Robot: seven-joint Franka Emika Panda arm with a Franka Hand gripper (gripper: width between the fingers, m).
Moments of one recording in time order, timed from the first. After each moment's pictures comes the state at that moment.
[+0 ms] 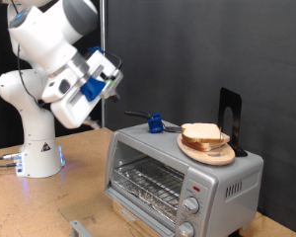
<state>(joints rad) 0.06 -0.37 -0.20 -2.45 0.71 2.12 -0.08</state>
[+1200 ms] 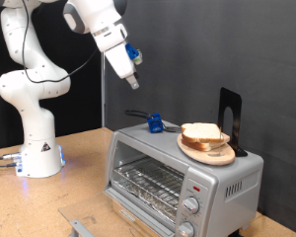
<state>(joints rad) 0.11 -0.59 0.07 -2.53 0.51 2.23 -0.21</state>
